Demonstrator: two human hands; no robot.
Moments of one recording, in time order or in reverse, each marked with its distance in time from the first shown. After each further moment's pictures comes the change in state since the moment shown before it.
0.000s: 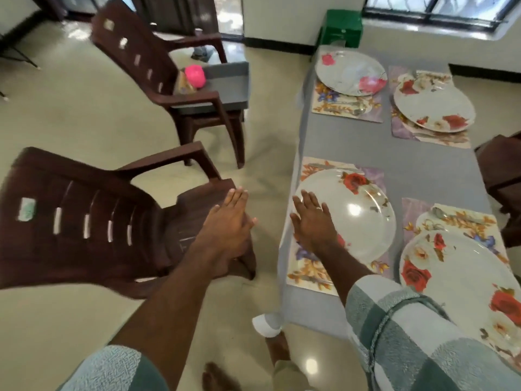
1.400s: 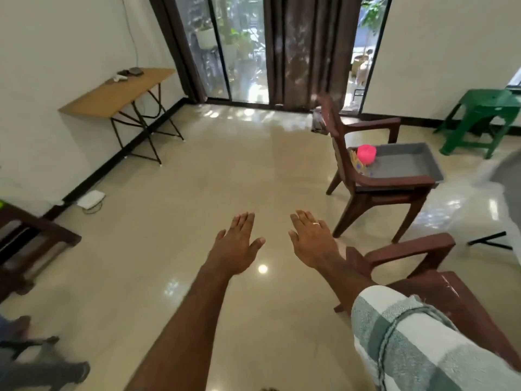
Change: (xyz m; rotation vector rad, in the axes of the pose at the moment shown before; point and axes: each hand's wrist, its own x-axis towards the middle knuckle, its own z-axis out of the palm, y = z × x) left_hand -0.105 -0.792 -0.408 0.074 0.129 -0.175; right_hand 0.294 -0.882 0.080 0.010 0.079 -0.271
